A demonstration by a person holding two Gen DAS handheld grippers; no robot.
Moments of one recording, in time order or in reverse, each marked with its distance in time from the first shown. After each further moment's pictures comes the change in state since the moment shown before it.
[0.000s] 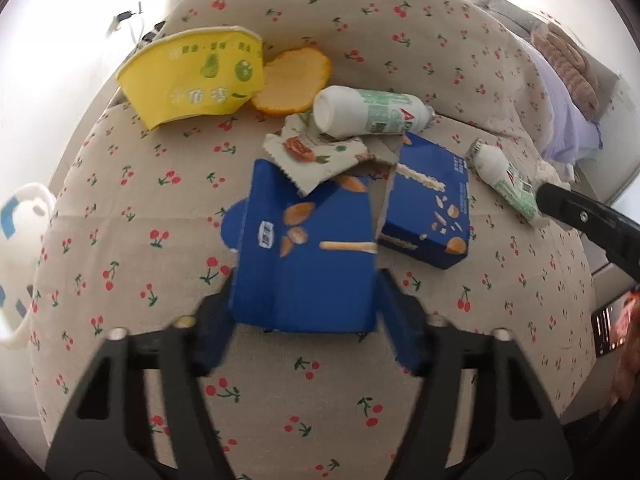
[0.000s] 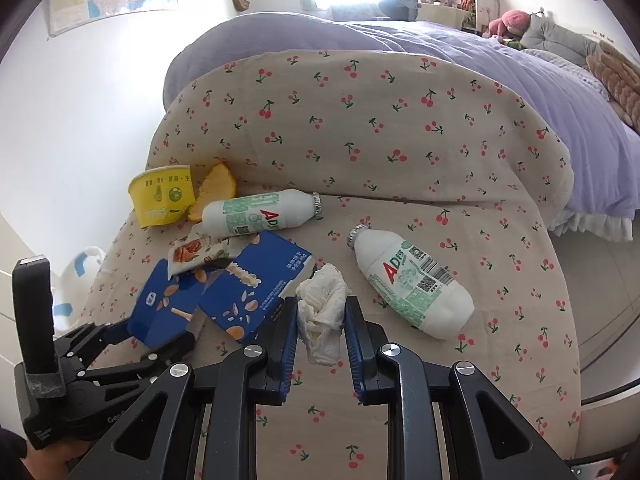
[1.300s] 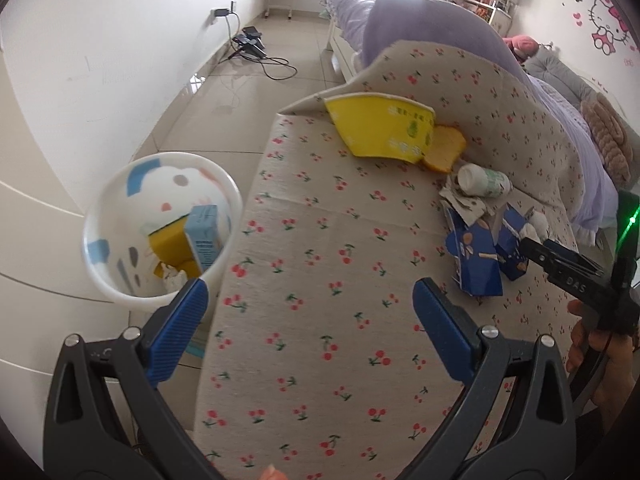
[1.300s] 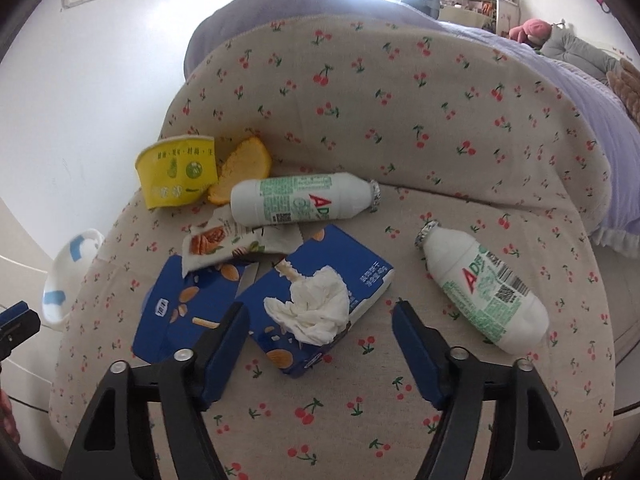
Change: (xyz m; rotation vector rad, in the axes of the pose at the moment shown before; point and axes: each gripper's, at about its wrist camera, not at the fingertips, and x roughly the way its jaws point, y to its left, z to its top) left arm -0.089 0.125 -0.024 -0.207 -0.088 0.125; right arm 0.046 0.044 -0.002 -0.072 0.022 0.007
